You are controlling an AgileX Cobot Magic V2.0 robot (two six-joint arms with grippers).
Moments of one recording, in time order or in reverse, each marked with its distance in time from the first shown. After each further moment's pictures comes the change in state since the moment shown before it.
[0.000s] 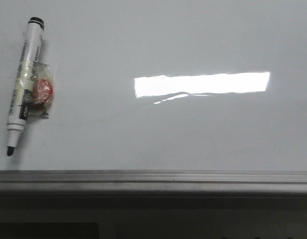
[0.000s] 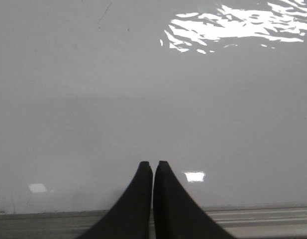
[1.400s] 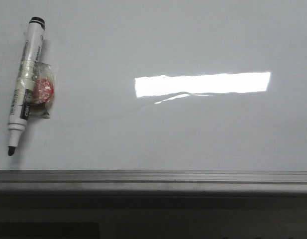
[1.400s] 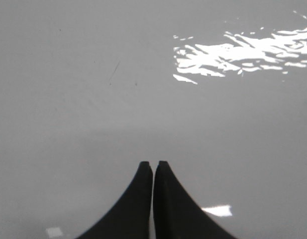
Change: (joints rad) left arm 0.000 0.000 0.000 0.085 -0.145 0.000; right arm 0.000 0.000 0.000 -0.053 -0.526 0.003
